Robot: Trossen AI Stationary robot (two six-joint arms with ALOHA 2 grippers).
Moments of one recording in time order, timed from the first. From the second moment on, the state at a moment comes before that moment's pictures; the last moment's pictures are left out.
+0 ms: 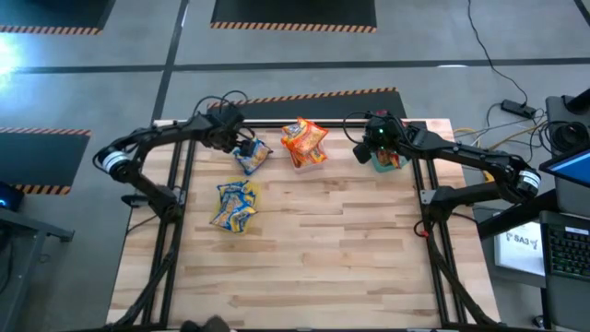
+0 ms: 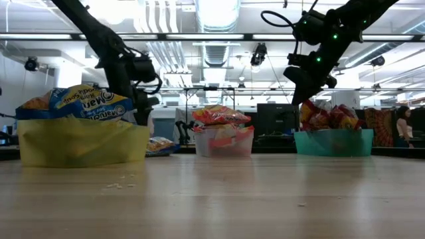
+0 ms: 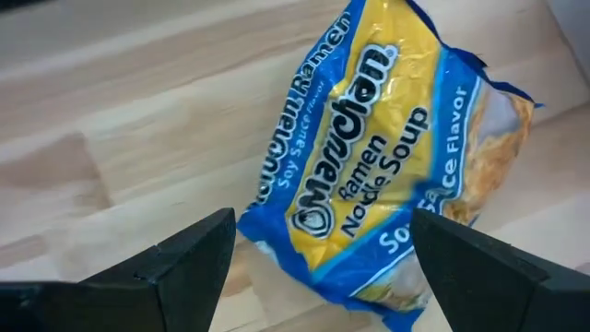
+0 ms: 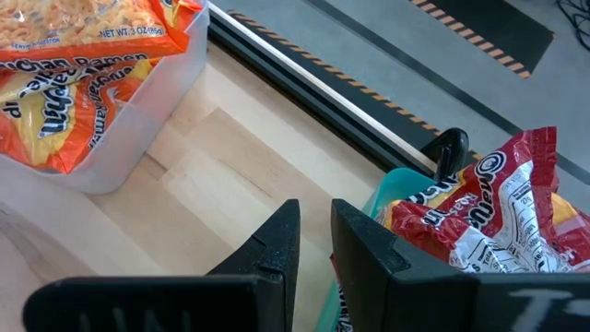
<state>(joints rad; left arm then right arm) 0.81 1.53 0.92 -0.58 -0.01 -0.44 -0.61 1.19 0.80 -0.38 0.26 0.10</state>
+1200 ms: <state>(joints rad) 0.85 1.76 0.91 -0.28 0.43 -0.40 -0.61 1.19 0.80 -0.38 0.26 0.10</state>
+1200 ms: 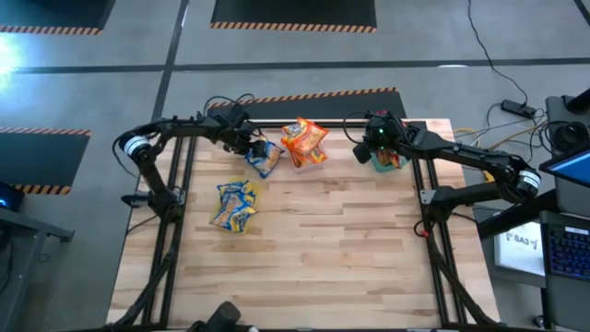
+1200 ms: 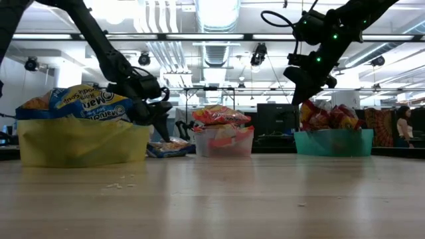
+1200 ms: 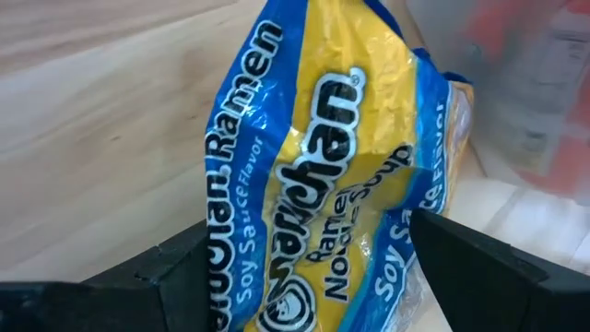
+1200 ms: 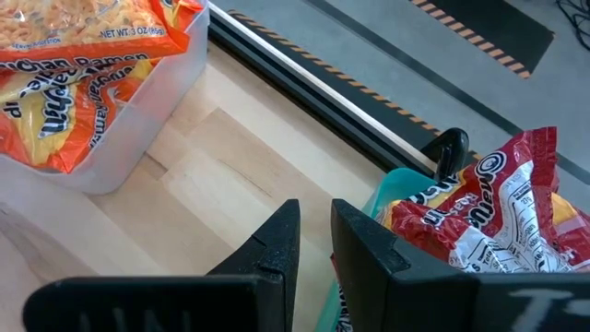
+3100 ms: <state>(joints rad) 0.37 0.99 0.91 -0.78 0.06 -0.64 -0.61 1.19 0.80 -0.38 0.26 0.10</state>
